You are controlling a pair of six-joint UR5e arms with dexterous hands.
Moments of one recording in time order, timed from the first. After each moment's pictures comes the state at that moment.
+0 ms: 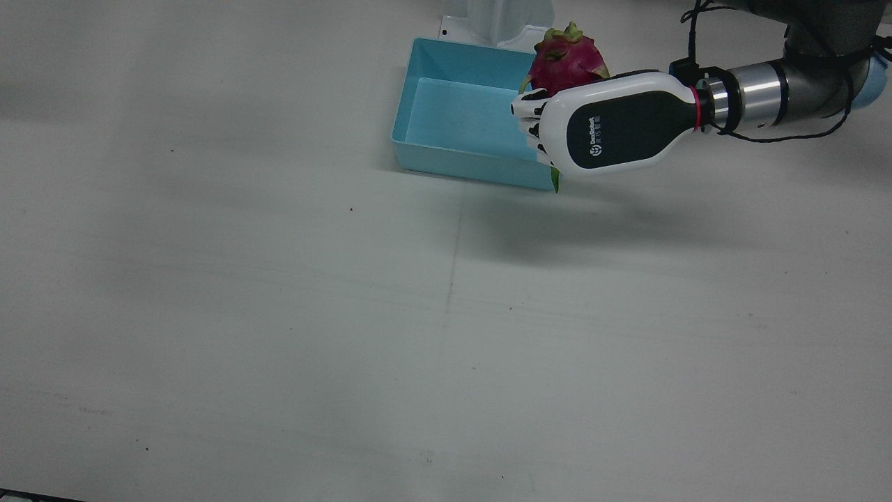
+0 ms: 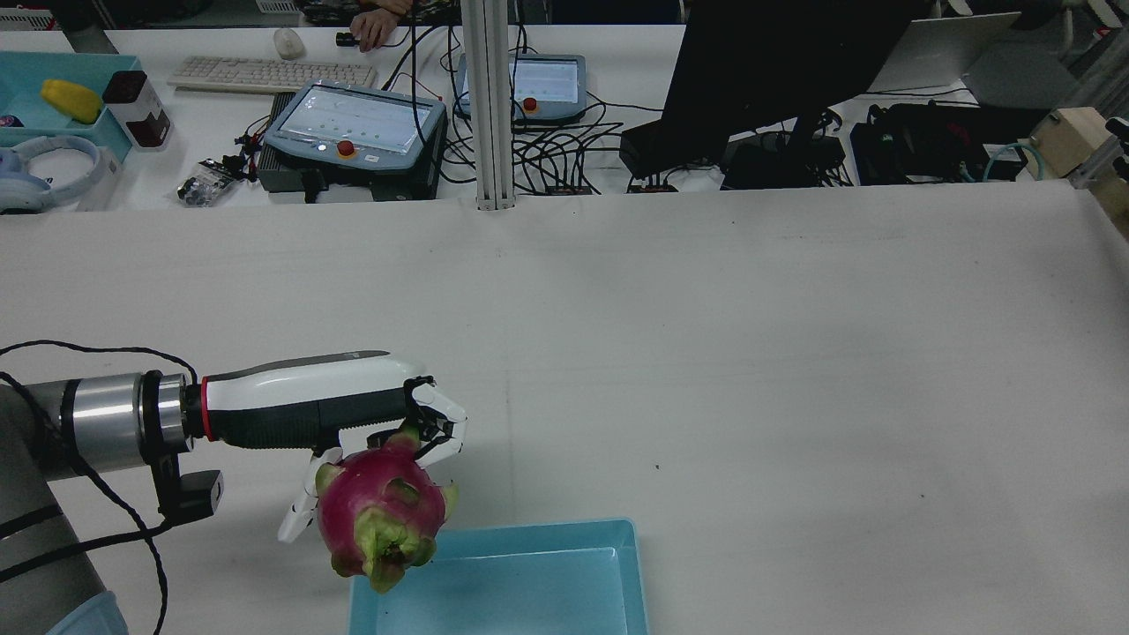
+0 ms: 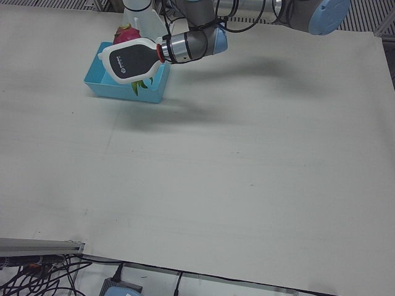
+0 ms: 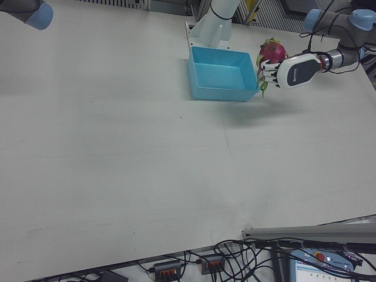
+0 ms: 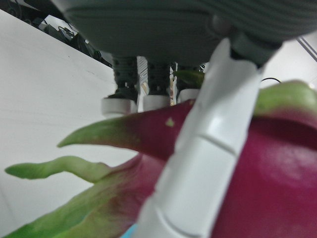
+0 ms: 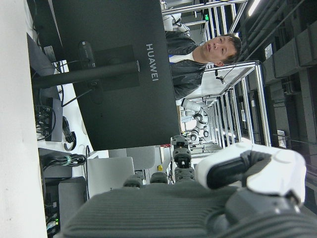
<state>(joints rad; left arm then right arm) -0.70 -2.01 -2.08 0.36 1.94 1.01 1.47 -1.64 1.69 -3.22 -1.55 0.16</state>
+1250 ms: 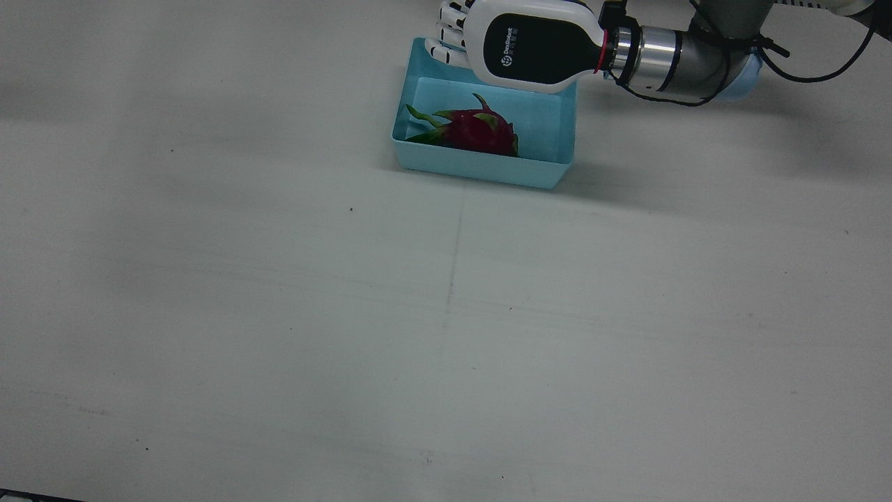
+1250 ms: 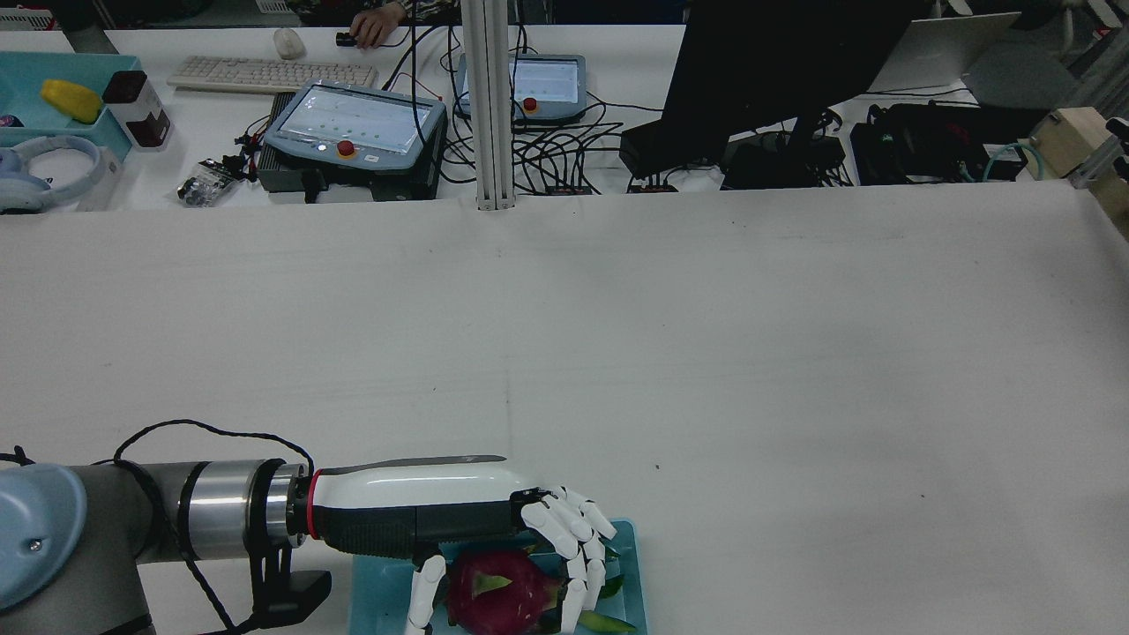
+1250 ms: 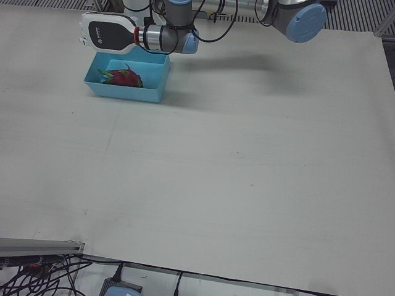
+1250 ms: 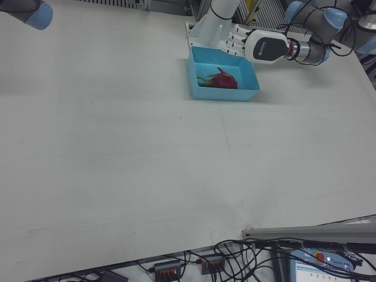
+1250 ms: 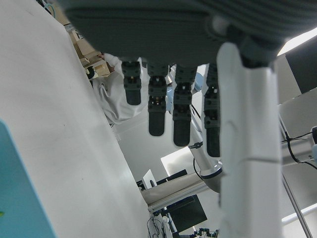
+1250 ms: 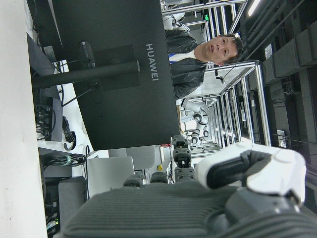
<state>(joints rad) -0.51 -2.05 -2.06 0.12 1.93 0.85 1.47 -1.64 1.69 -3.22 -1.55 0.16</state>
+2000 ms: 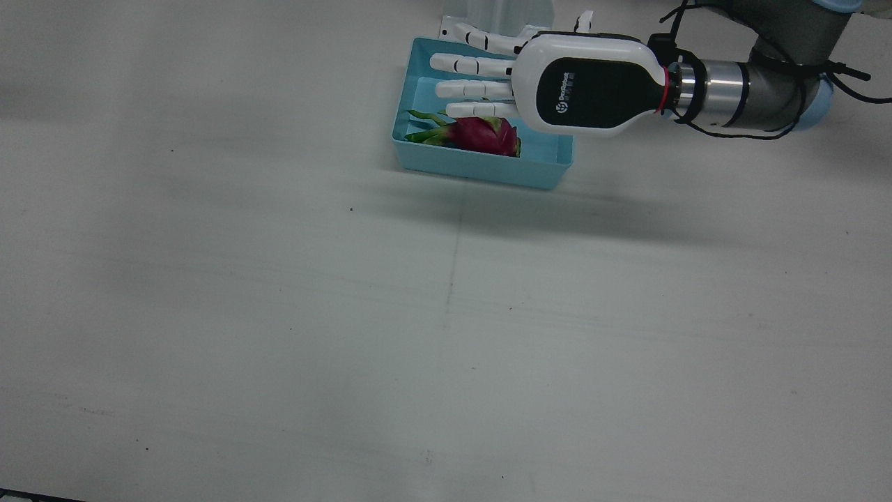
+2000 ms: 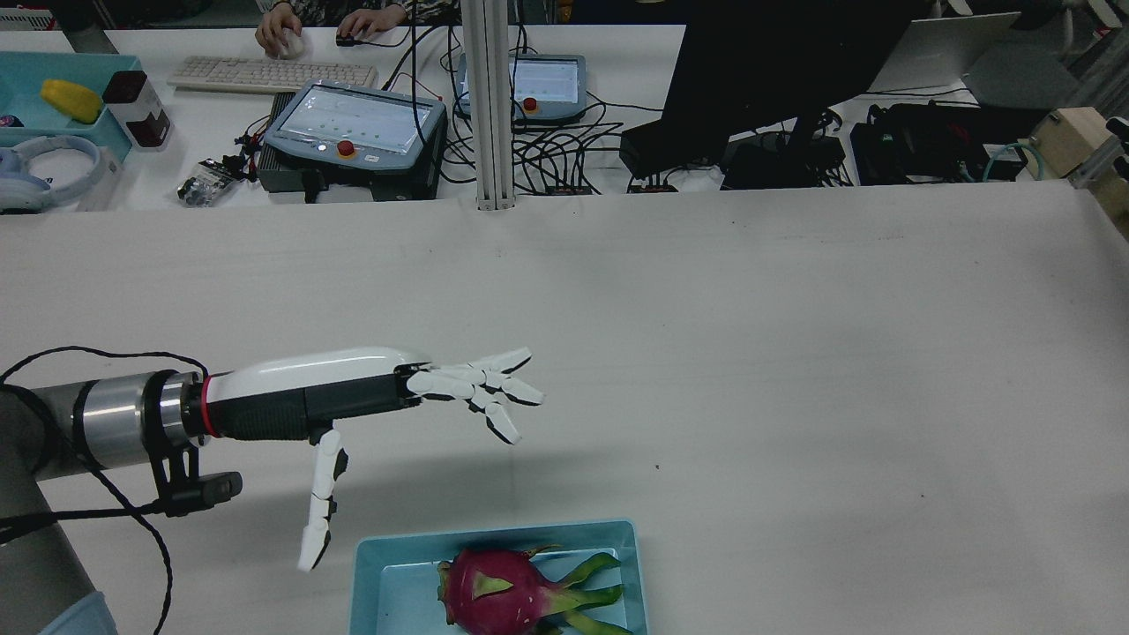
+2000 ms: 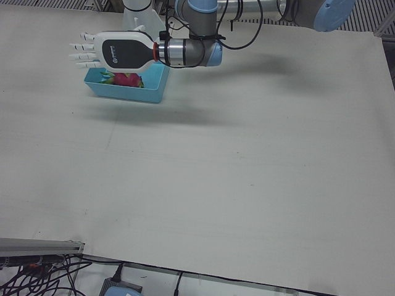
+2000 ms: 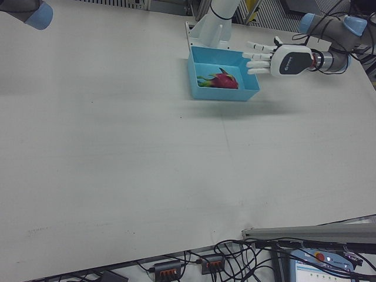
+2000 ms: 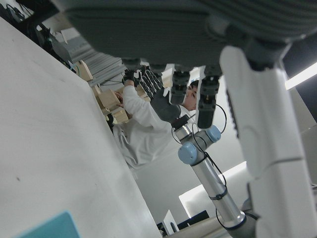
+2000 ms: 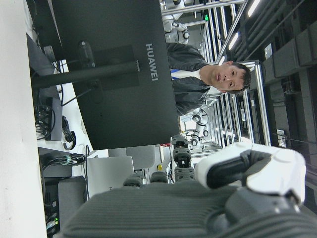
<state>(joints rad) -0.70 -1.94 -2.04 -0.01 1.93 0.76 1.47 -1.64 1.69 -3.22 -1.55 0.16</state>
